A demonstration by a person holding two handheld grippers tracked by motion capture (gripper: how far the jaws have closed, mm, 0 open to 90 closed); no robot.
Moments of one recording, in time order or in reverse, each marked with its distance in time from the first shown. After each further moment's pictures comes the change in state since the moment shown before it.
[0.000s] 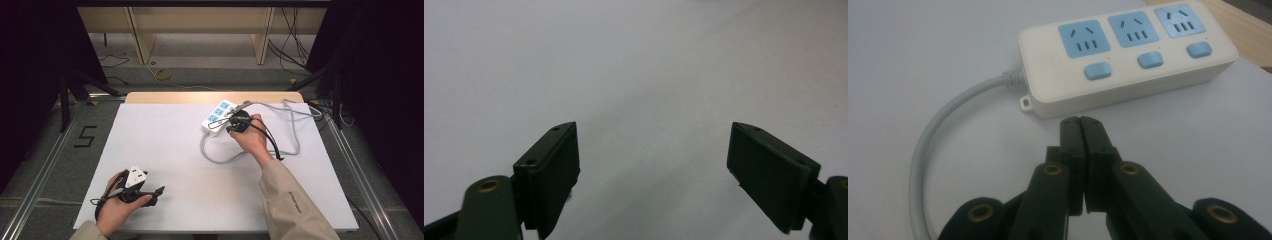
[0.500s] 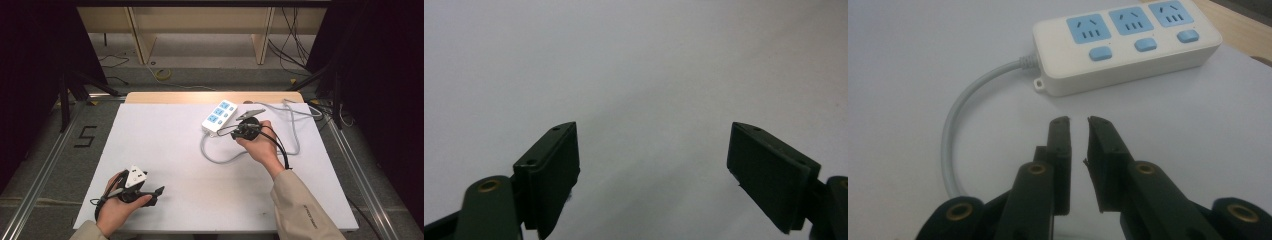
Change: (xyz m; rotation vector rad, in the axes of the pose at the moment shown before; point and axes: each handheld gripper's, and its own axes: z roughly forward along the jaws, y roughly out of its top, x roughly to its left) left arm 0.000 0.000 0.000 0.007 0.001 -0.002; right arm 0.004 -0.027 -0.031 -0.059 0.017 0.014
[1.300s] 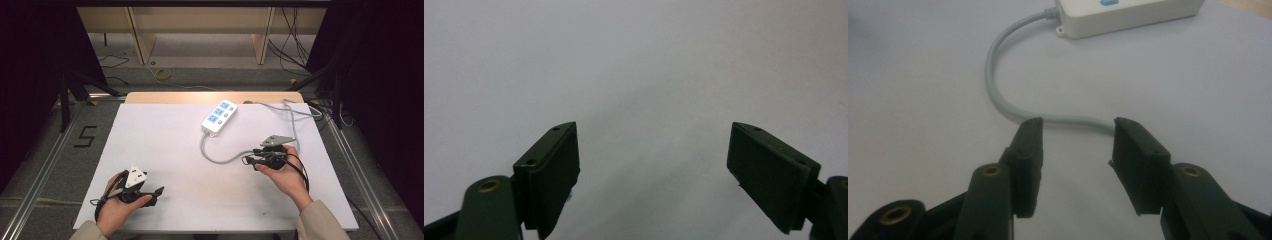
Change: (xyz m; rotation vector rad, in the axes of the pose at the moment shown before) left arm 0.000 -0.001 0.001 0.004 0.007 -0.003; right arm 0.008 -0.083 -0.059 -0.089 0.041 0.030
